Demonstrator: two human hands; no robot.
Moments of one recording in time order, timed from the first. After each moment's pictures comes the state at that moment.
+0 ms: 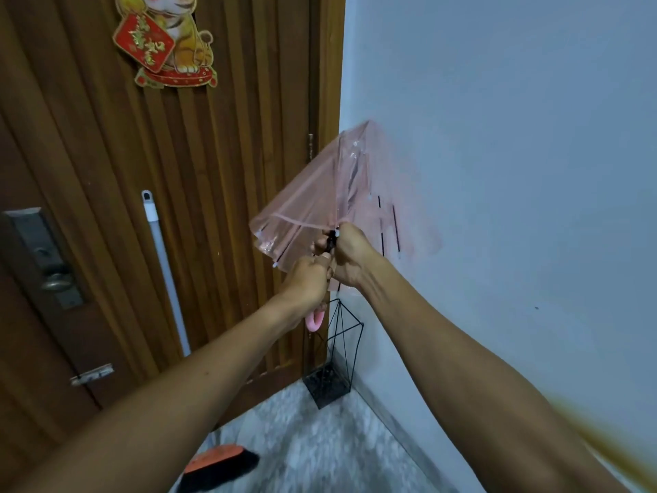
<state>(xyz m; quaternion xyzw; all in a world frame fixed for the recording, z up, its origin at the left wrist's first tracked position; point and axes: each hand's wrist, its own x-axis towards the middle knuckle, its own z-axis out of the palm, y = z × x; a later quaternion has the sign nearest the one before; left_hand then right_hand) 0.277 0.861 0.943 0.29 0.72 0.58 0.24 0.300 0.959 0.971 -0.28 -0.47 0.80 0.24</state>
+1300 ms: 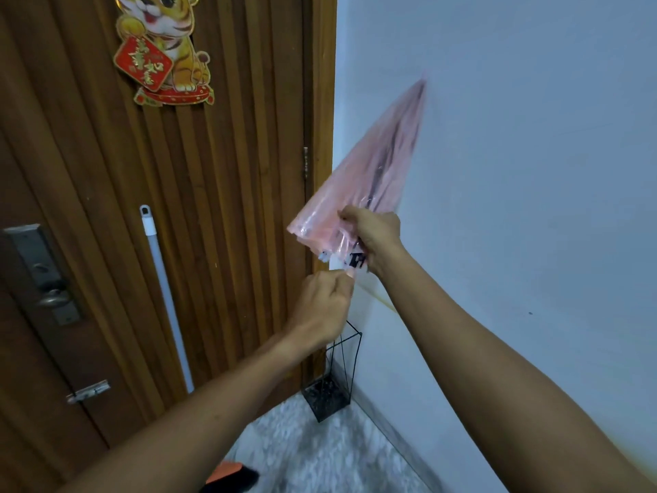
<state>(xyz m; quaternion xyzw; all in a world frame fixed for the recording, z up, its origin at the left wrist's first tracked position) 0.305 0.848 0.943 0.52 0.70 0.50 0.02 0.339 0.967 1.017 -0.38 -0.55 0.63 0.40</state>
